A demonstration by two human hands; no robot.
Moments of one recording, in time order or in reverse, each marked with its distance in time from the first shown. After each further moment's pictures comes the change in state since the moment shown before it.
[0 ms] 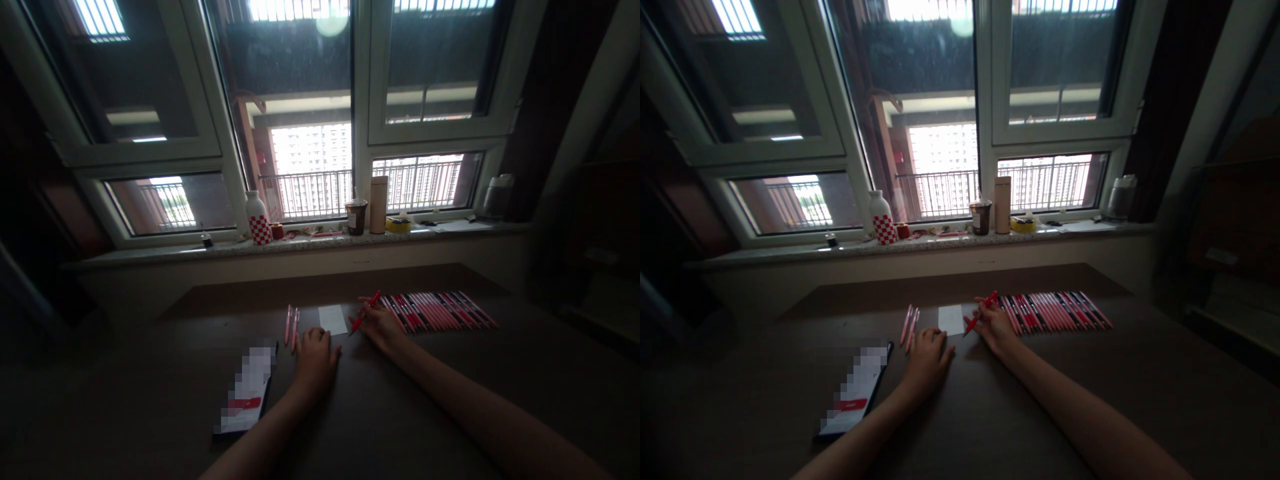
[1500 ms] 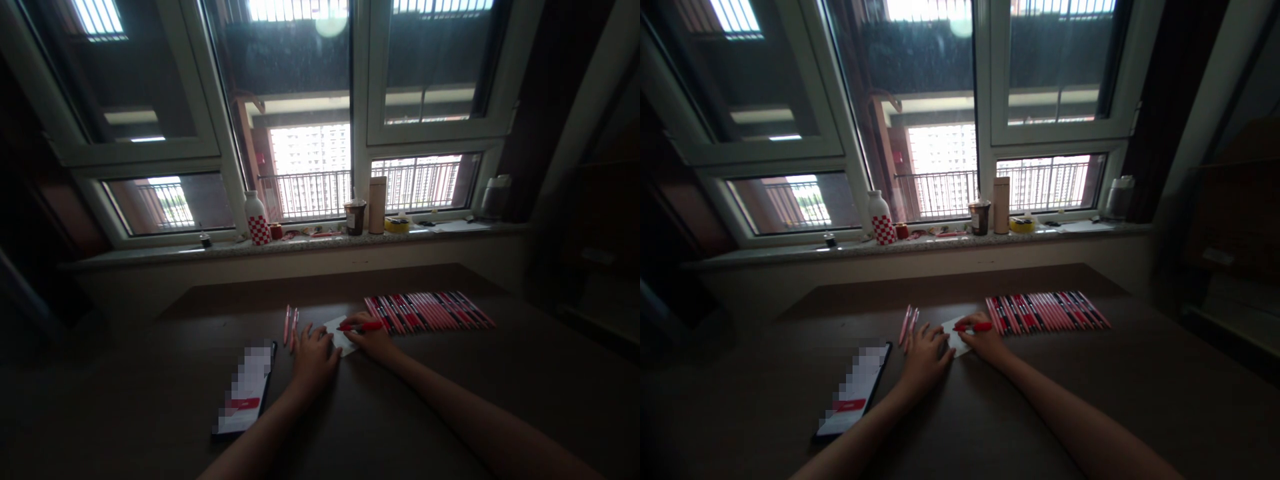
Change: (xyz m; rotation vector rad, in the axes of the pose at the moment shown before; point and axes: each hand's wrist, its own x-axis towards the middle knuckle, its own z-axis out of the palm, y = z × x) left_hand 0.001 -0.005 -0.001 -0.045 -0.029 0.018; right_hand -0.011 0.013 -0.009 -1.319 -0.304 -0.511
